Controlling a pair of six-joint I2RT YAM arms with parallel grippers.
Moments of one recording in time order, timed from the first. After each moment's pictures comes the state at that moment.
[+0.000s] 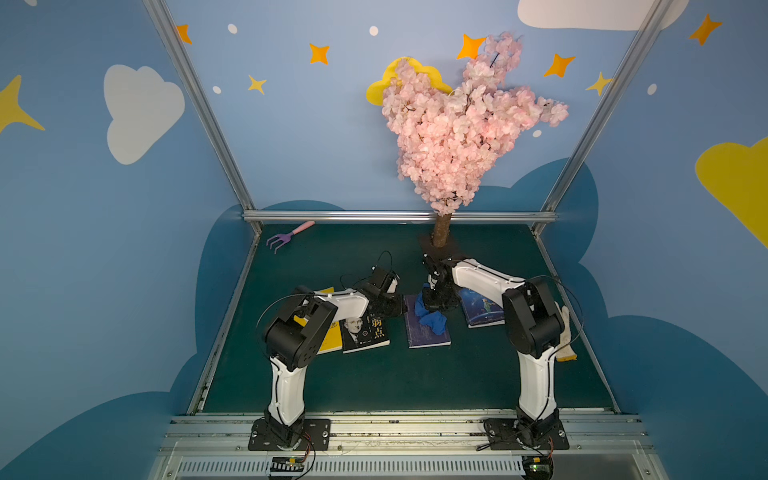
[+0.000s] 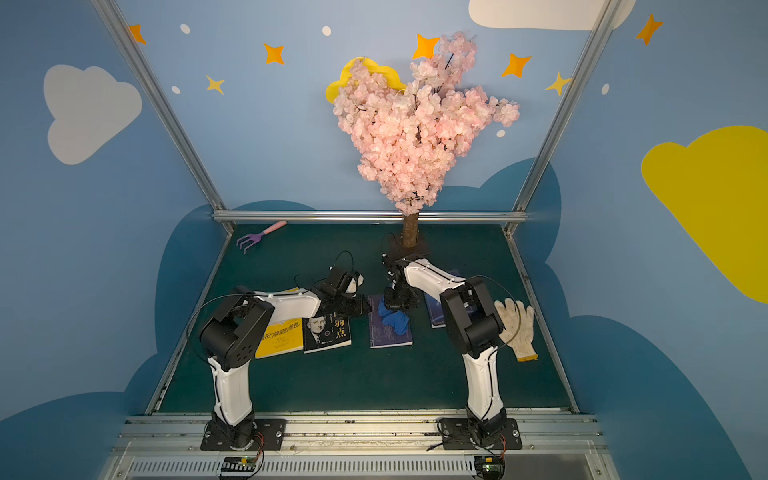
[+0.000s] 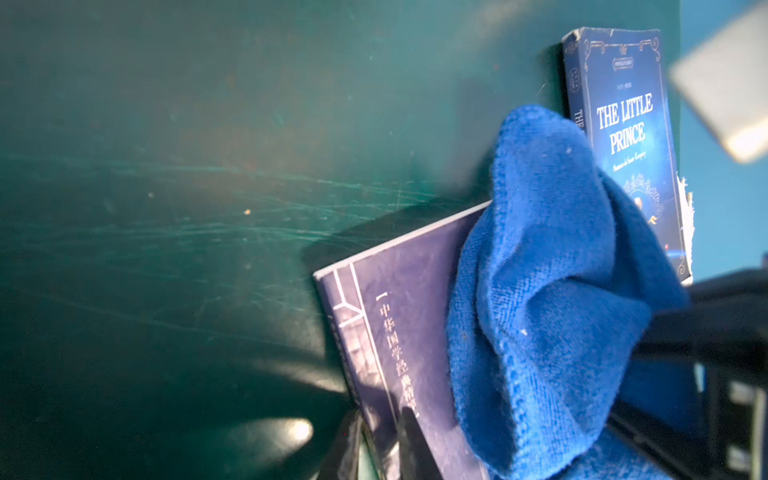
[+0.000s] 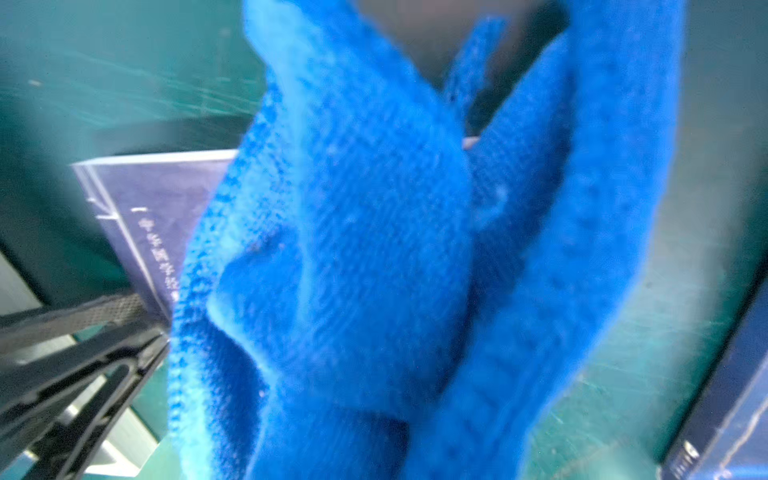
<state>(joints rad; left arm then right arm) -0.57 1.97 1.11 -0.07 0.35 -0.59 0.59 2.03 1.47 -0.90 -0.08 0.48</state>
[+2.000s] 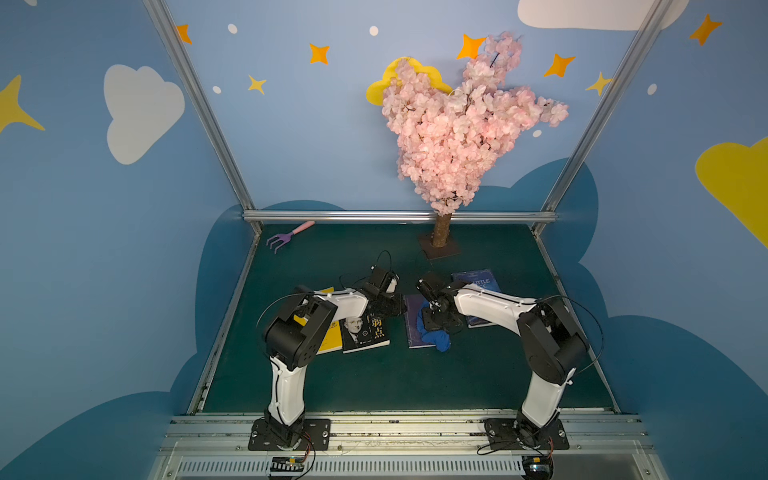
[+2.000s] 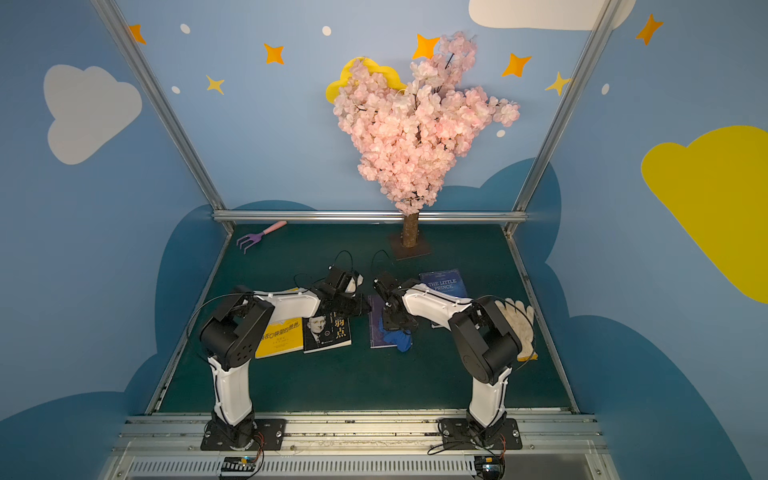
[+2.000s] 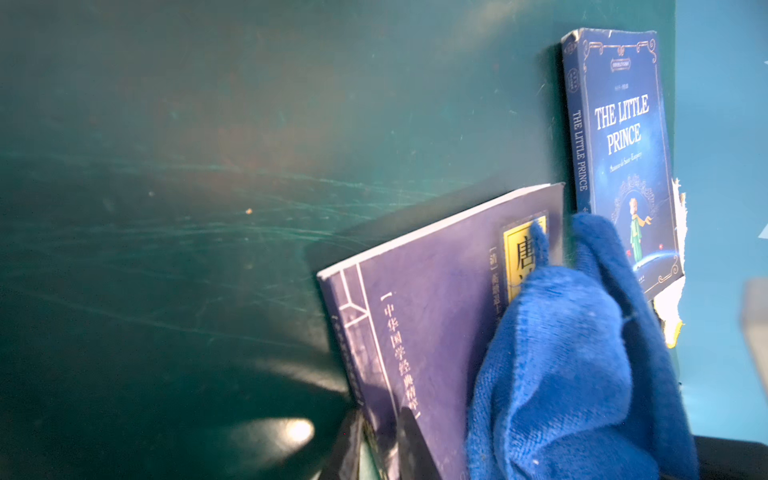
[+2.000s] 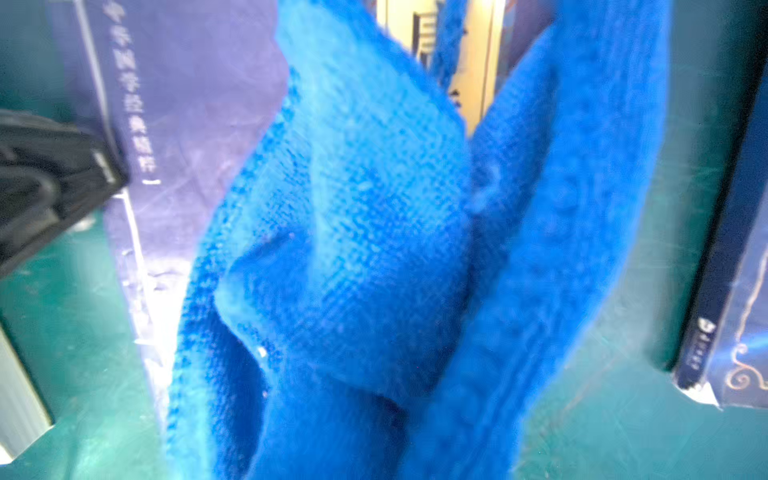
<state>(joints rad) -0.56 1.97 1.11 -0.07 0.36 -0.59 0.71 1.88 1.24 -0.80 0.08 0.55</state>
